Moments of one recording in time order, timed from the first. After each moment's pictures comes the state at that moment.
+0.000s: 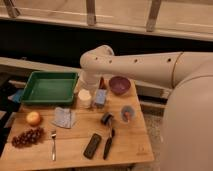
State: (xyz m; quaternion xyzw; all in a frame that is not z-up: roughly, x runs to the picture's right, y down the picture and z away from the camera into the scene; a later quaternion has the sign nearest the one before) arm -0.094 0.016 0.722 -0.27 0.12 0.79 0.53
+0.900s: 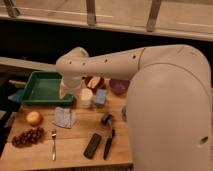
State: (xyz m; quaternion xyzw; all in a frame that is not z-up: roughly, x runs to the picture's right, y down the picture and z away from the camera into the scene) arm -0.185 0.044 0.737 -0.29 0.13 0.73 0.61
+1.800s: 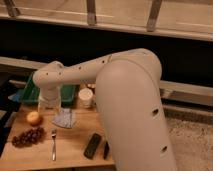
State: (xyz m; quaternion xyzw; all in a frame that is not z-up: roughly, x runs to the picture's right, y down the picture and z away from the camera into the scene) arm -0.274 0.109 0.737 -0.37 0.14 0.66 0.64
